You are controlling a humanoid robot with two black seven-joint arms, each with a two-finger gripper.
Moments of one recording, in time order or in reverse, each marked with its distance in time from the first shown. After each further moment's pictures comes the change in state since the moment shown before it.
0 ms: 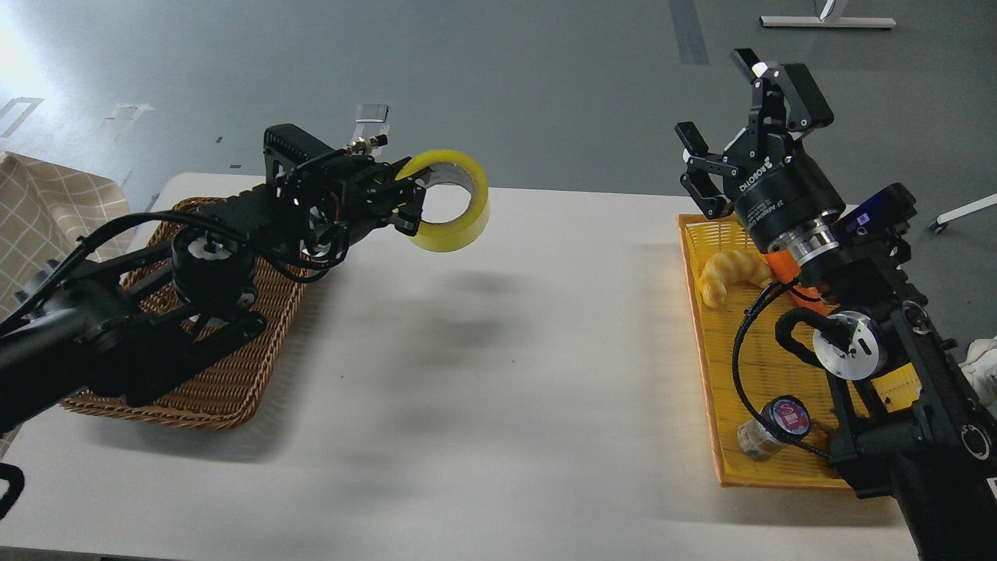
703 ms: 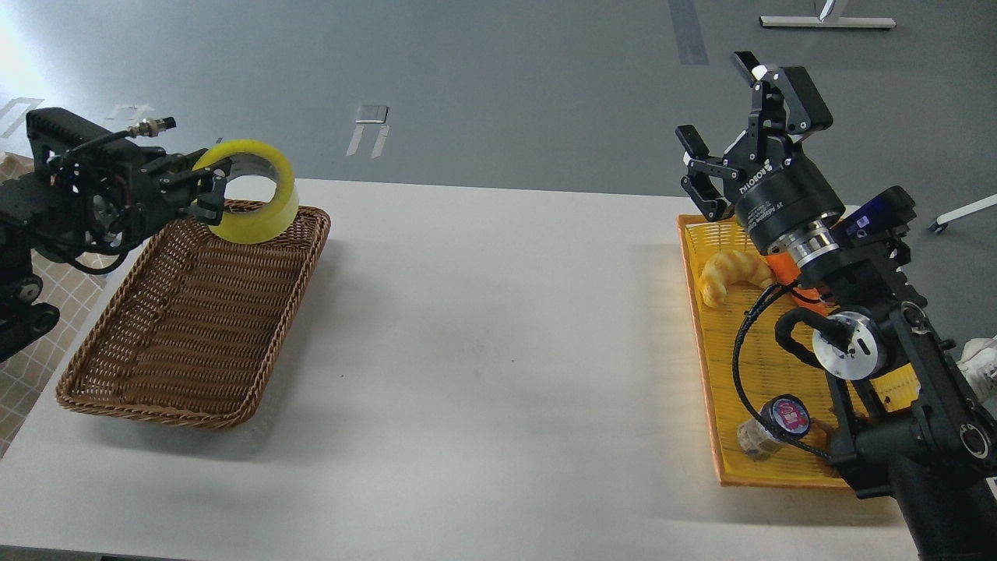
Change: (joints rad) left arm 0.124 0.350 0.010 0.117 -0.105 0.123 -0.138; right arm -0.002 -0.001 -0.004 -0.009 0.000 0.000 0.000
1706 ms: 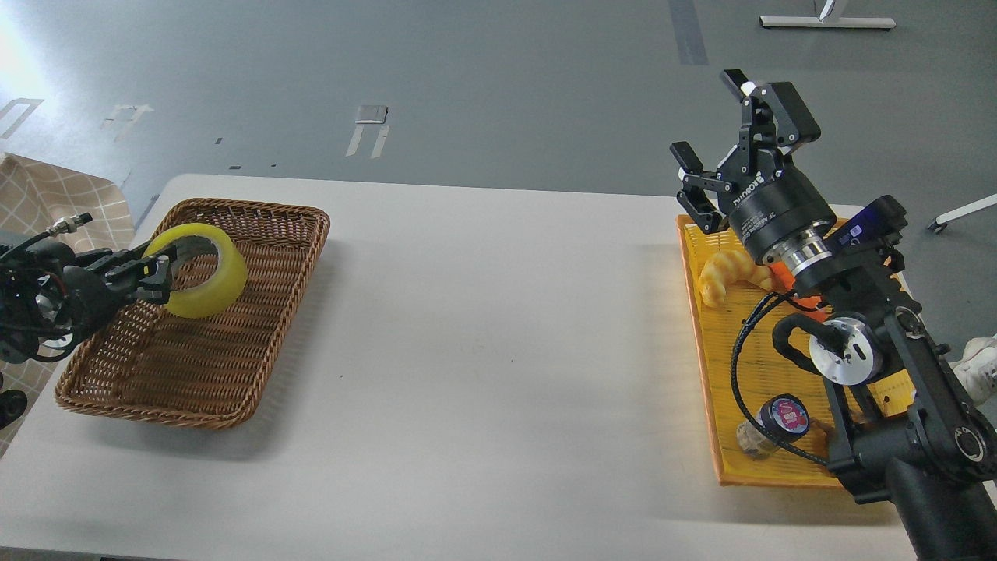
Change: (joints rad) left arm 0.214 -0.069 0.007 0.270 -0.186 0.223 -0.166; right arm -0.010 0.002 -0.004 -0.010 -0.005 0.000 -0.028
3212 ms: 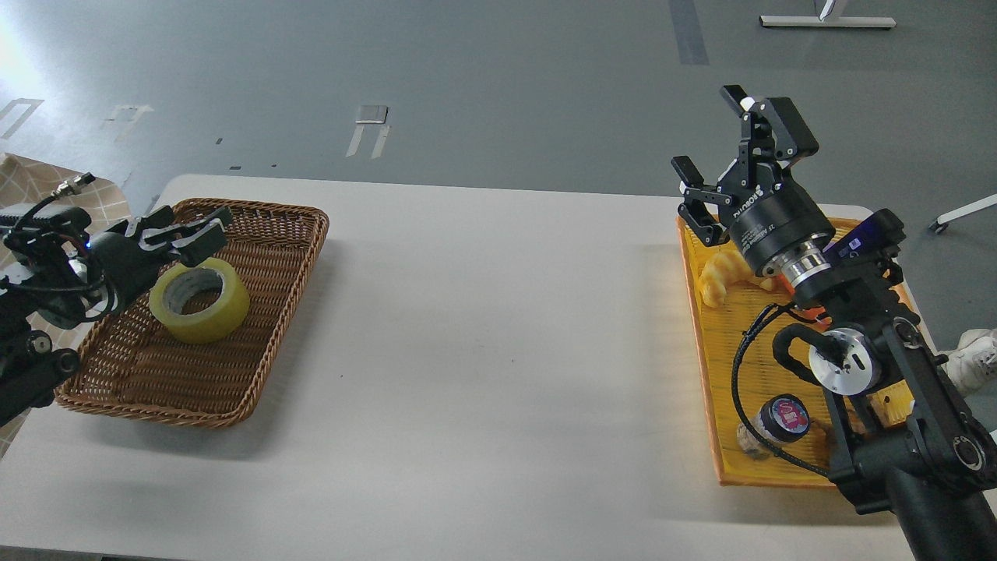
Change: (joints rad) left arm -0.134 -0.118 0.000 0.062 -0.364 0.035 -0.130; right arm -0.026 -0.001 0.000 -0.003 0.000 0.000 0.000
